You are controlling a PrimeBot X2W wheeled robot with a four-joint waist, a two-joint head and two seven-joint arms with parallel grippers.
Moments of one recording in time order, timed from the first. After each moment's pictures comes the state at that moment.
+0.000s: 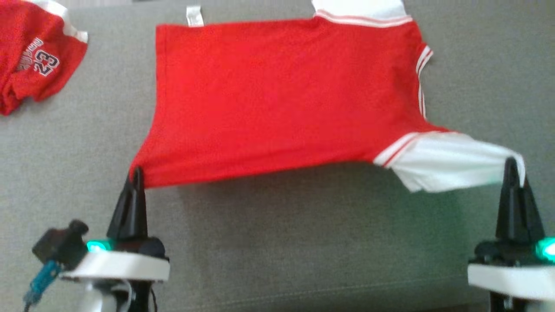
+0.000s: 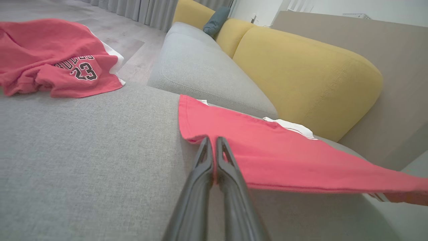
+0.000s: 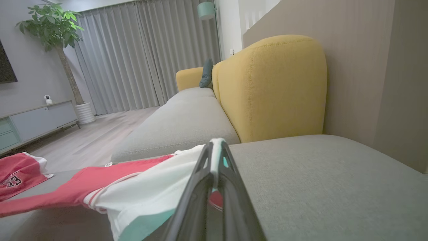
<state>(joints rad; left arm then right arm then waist) 0.00 0.08 -0.08 0.06 -0.43 -0.12 -0.26 0.12 -0.04 -0.08 -0.18 0.23 0.12 -0.26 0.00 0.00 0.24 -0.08</state>
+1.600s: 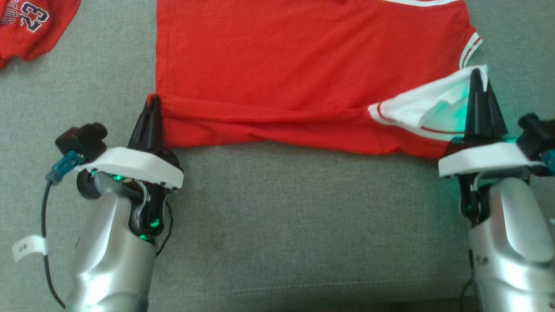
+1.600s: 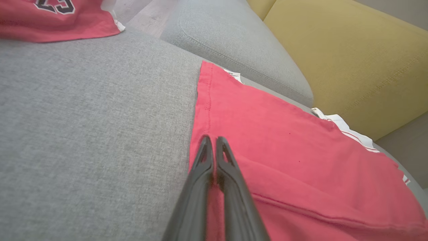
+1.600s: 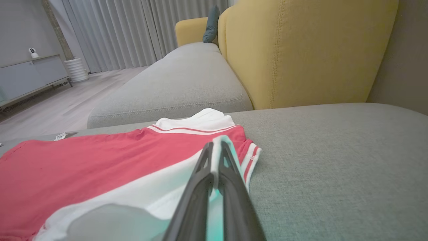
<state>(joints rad) -0.44 0.06 -0.15 0.49 -0.54 -0.09 -0.19 -0.42 -0.04 -0.09 0.41 0.10 0.12 -0.26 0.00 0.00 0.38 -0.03</state>
